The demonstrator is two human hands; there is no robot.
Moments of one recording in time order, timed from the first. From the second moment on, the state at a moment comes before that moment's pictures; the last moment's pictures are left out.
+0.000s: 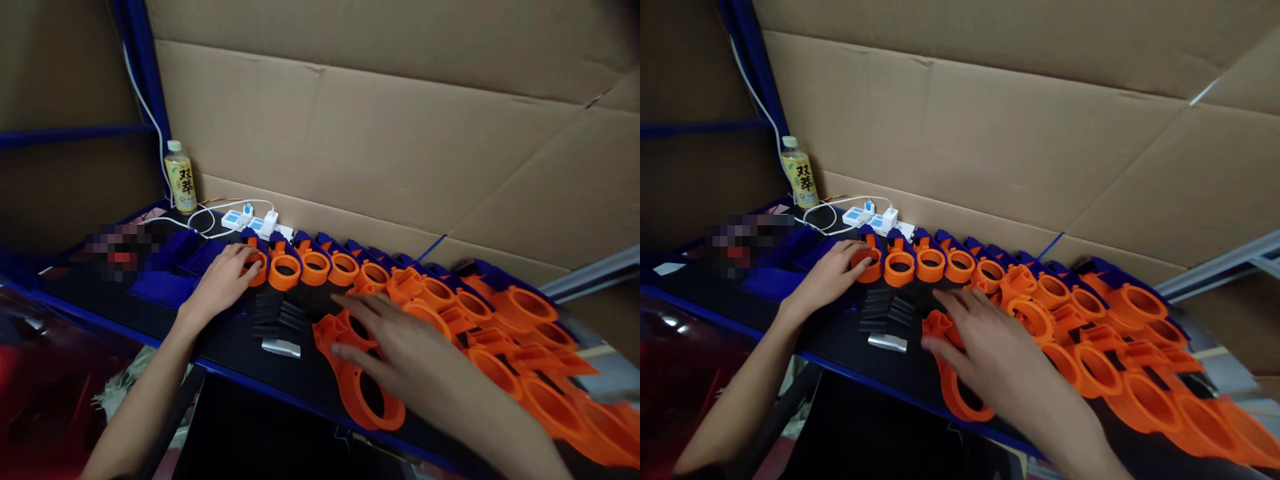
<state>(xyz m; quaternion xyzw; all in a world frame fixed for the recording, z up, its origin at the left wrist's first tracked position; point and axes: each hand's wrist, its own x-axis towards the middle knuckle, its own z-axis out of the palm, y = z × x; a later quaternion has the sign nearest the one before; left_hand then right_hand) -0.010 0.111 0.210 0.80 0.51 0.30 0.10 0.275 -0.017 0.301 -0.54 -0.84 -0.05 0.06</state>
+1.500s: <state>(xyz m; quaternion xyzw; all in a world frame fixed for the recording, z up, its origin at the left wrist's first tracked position) 0.024 0.081 0.228 0.76 0.38 0.45 0.28 0.290 -0.069 0.257 -0.60 -0.74 0.05 0.30</state>
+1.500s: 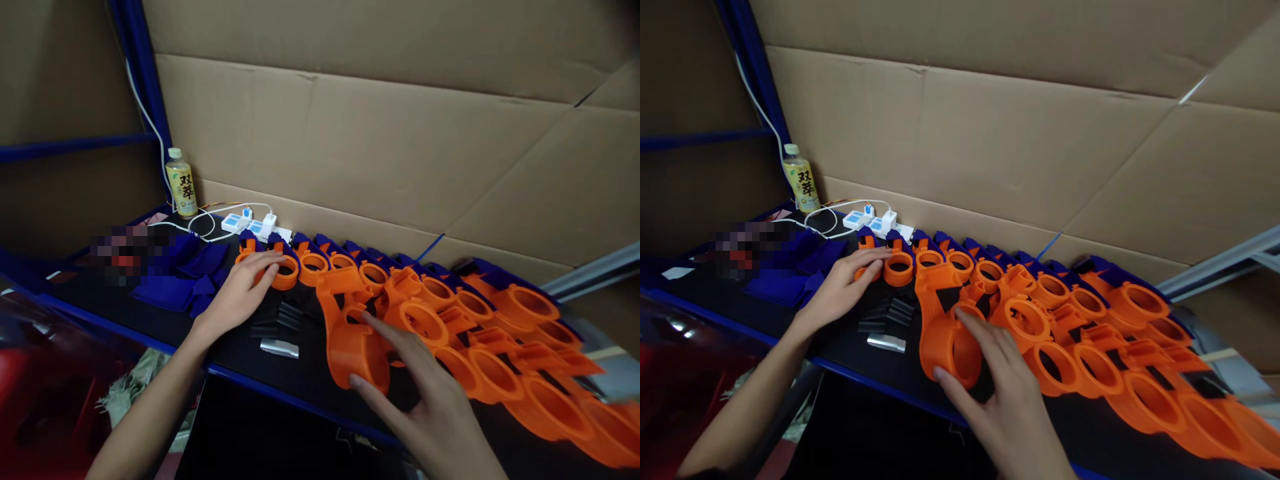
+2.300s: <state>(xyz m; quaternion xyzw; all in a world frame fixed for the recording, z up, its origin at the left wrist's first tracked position) 0.040 0.073 0.240 0.41 0.26 0.60 0.64 0.225 -0.017 0.237 -0.50 -0.72 0.24 0.42</state>
